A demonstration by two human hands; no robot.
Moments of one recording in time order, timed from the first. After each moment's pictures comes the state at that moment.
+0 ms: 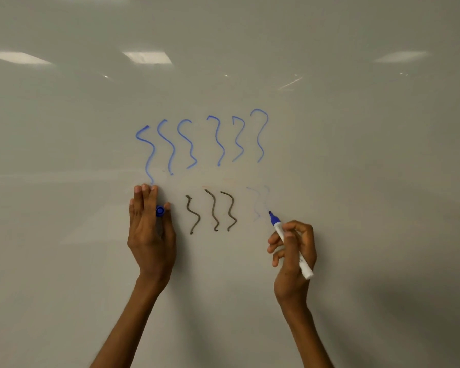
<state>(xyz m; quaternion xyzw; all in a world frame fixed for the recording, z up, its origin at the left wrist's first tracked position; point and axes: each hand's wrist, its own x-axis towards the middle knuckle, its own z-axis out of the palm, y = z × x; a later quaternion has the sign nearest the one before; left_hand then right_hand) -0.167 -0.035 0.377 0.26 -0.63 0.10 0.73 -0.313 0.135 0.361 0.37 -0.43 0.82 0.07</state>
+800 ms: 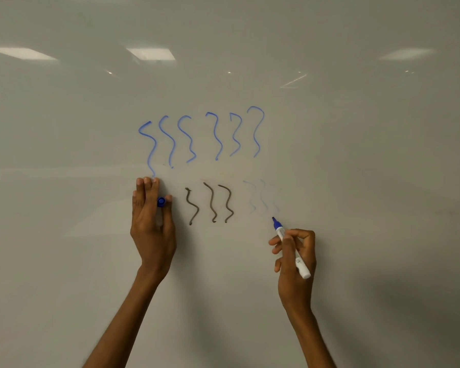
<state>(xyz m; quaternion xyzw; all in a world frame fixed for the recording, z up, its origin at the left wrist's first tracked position) -0.164 -0.015 0.385 0.25 -0.65 -0.02 0.72 -0.323 0.155 0.341 0.35 -0.49 0.80 0.03</state>
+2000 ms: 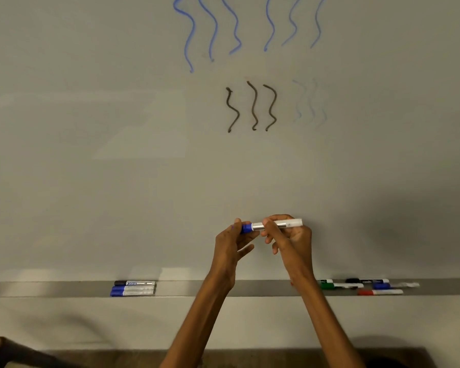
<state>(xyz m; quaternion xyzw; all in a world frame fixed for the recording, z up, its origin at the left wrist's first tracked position) -0.139 0.108 0.230 0.37 -0.47 -0.71 0.37 -0.245 0.179 0.236 0.36 -0.58 0.70 -0.21</state>
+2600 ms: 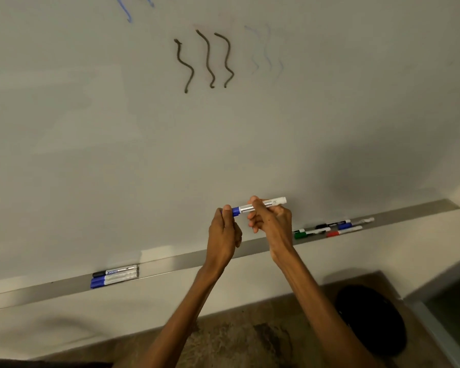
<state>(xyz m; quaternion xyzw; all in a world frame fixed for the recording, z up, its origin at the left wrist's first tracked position) -0.139 0.140 0.180 0.32 -0.68 -0.56 0.35 -0.229 0.205 0.203 0.18 -0.61 0.73 -0.25</state>
